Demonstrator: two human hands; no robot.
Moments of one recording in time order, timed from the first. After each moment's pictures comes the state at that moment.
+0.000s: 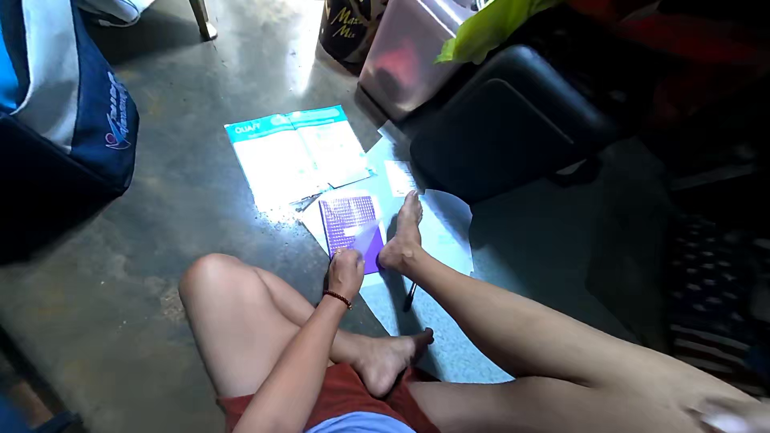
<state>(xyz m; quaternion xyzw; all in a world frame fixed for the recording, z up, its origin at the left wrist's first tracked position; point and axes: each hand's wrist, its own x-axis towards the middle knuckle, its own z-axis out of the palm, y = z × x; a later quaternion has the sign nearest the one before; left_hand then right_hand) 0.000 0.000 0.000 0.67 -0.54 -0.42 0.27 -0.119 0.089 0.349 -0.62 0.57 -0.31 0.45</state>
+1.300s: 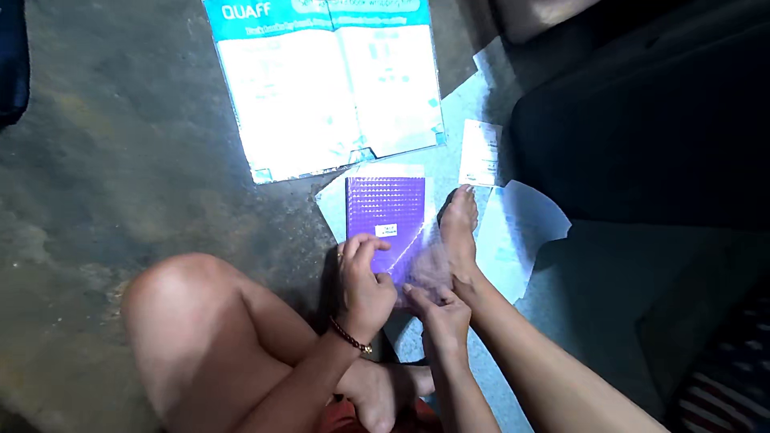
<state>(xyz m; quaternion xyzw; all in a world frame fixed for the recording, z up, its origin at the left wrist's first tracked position) 0.009 -0.014 0.023 0.71 -0.28 -0.42 0.49 -0.109 -0.030 0.041 -0.38 0.78 -0.25 0.44</state>
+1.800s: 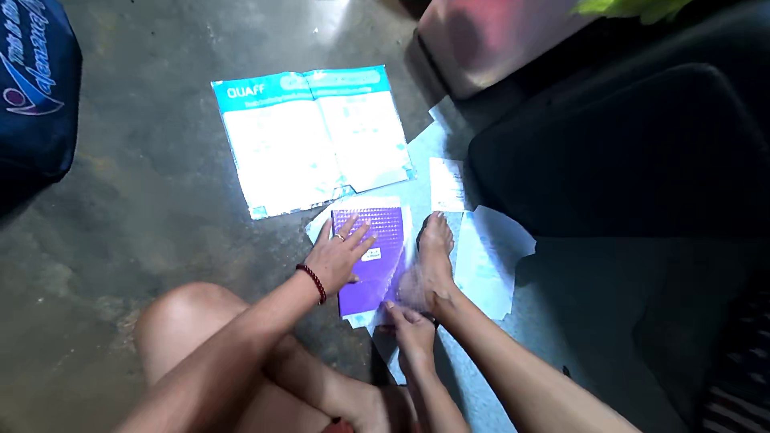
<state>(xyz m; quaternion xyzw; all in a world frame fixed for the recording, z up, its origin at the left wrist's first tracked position) 0.090 -0.080 0.012 0.54 -0.74 -0.40 0.02 -0.106 -0.020 0.021 -0.34 0.80 -0.20 0.45</state>
